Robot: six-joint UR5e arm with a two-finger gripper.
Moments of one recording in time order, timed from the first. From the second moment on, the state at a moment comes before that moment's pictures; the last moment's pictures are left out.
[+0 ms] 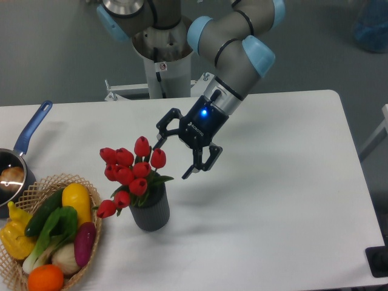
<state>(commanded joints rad) 2.63 -1.73 -1.98 -0.89 0.54 1.30</state>
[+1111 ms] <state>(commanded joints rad) 2.56 -1.81 -1.92 -0.88 0.54 1.36</state>
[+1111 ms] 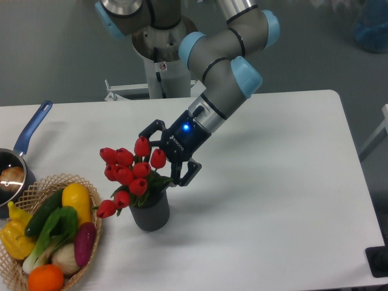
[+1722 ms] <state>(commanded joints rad) 2.55 -1.81 -1.92 -0.88 0.53 1.36</state>
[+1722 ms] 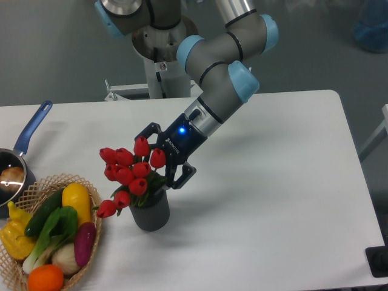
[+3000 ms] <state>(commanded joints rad) 2.57 -1.83 -1.92 -0.88 0.42 1.35</state>
